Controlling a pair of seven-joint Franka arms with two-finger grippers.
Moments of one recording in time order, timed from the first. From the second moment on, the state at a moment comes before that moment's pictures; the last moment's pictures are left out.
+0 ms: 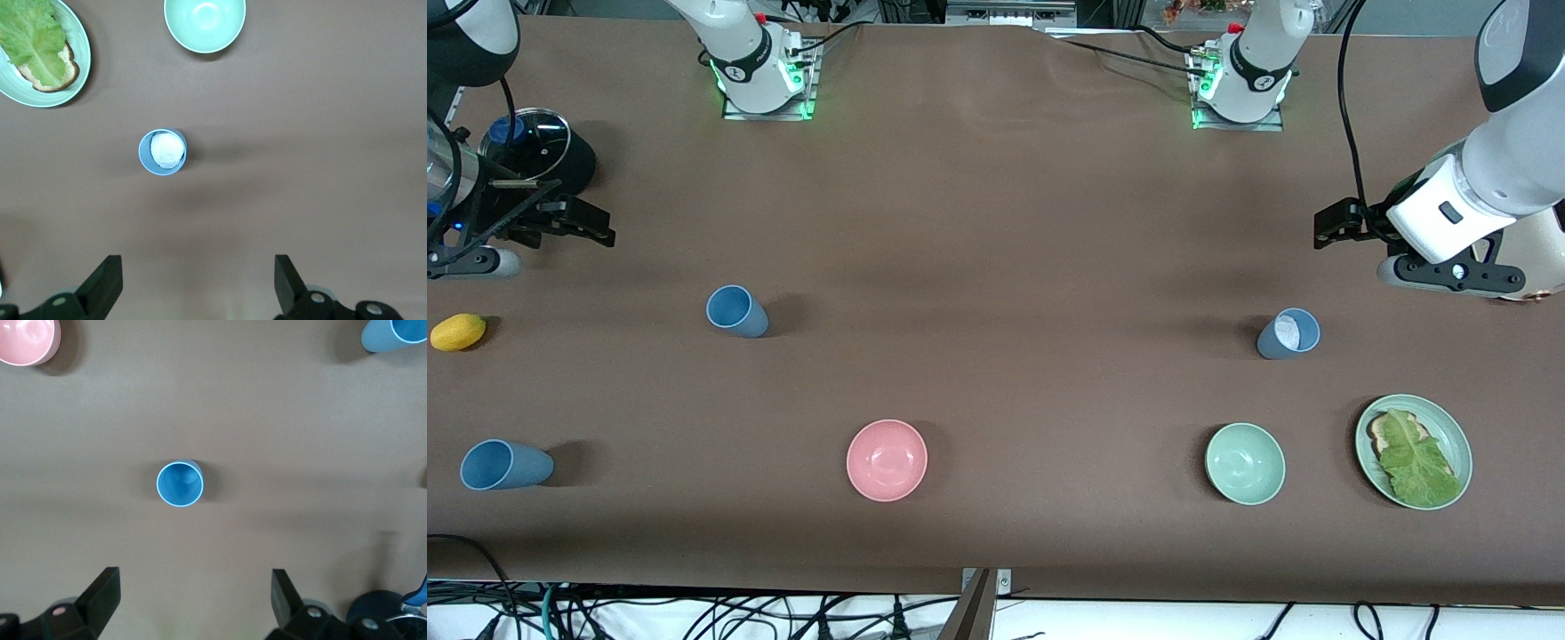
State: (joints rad) left arm -0.05 0.13 -0.06 -1.55 -0.03 1.53 -0.02; right arm -0.01 0.09 0.02 -1.59 0.00 1.59 -0.02
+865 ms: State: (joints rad) left arm 0.10 0.30 -0.05 -1.68 -0.03 1.83 0.17; right arm 0.00 0.23 0.02 -1.66 -0.09 1.65 -0.12
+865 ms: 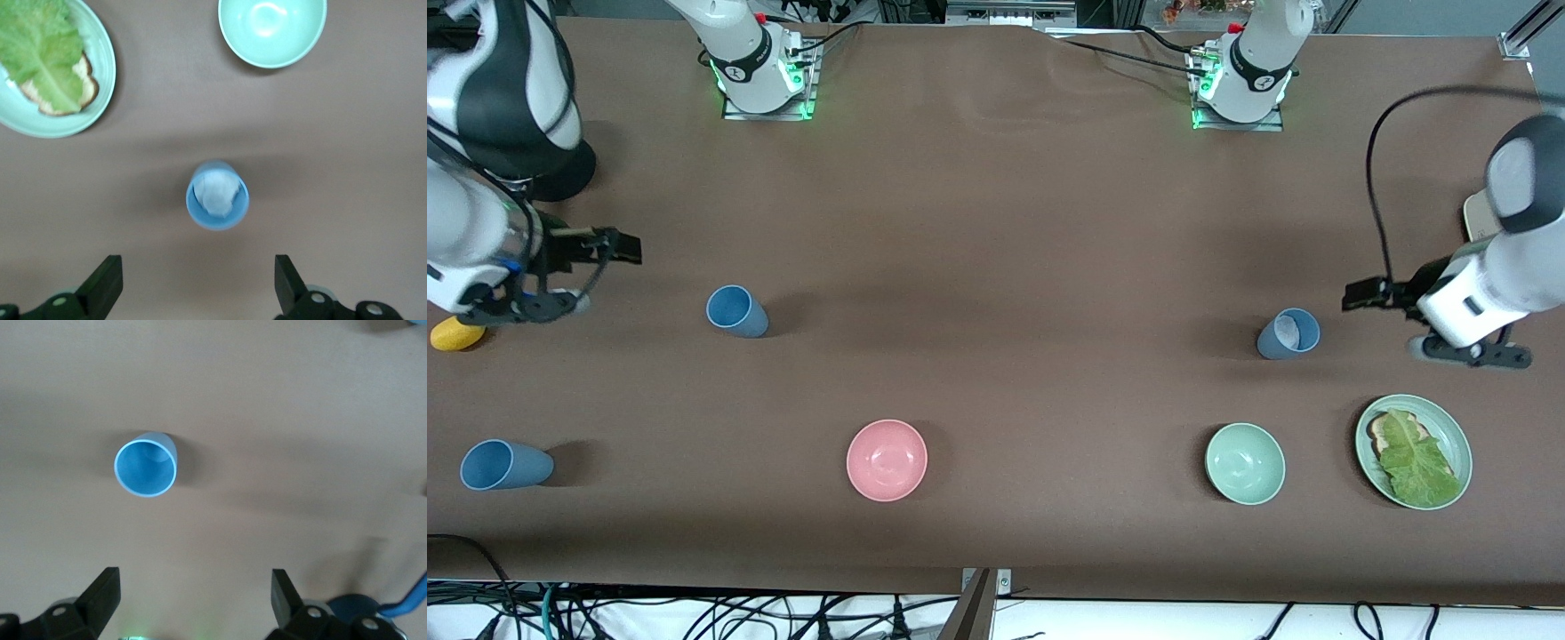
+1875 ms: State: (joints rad) left arm 0.11 0.34 -0.05 -2.16 0.03 2.48 0.24; right arm 0.00 0.27 0.01 -2.07 -0.09 2.22 -0.12
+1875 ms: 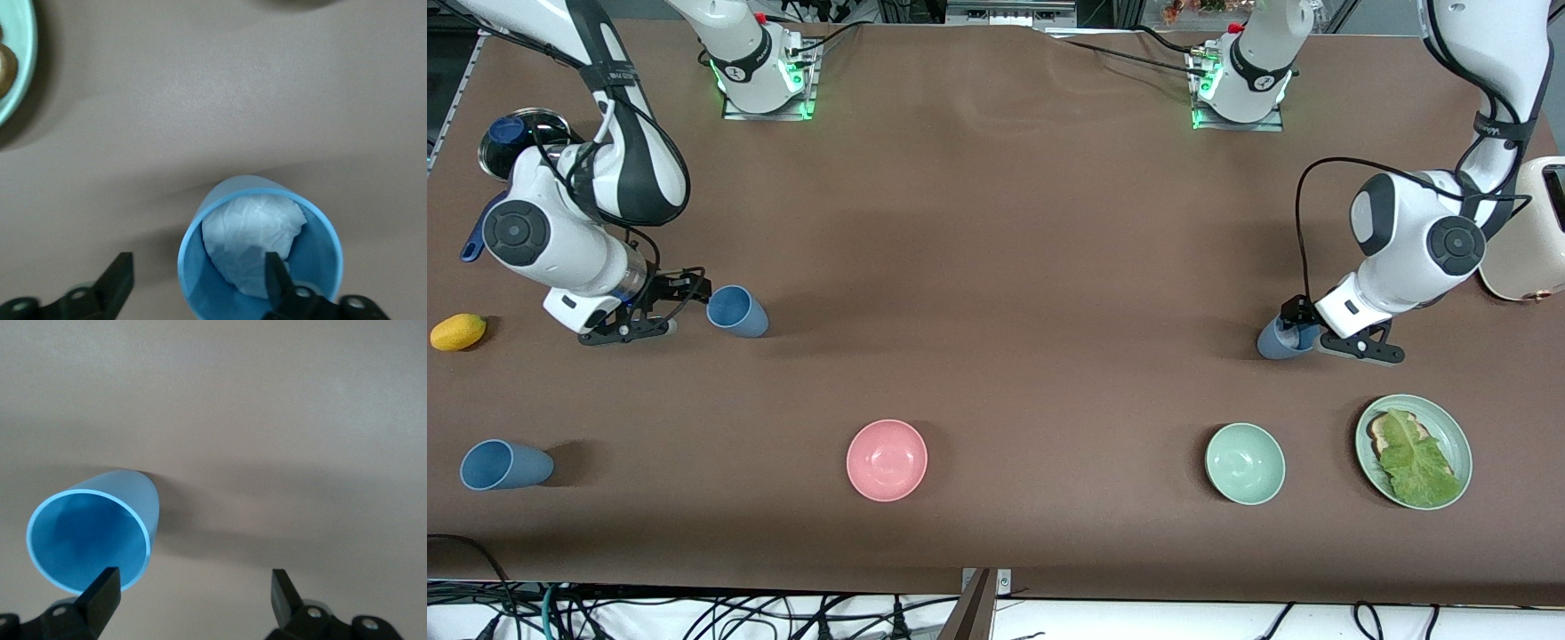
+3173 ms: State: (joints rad) left arm 0.12 0.35 -0.19 -2.08 0.03 2.40 0.16; right arm 0.01 0.34 0.04 -2.05 -0.08 2.21 -0.10
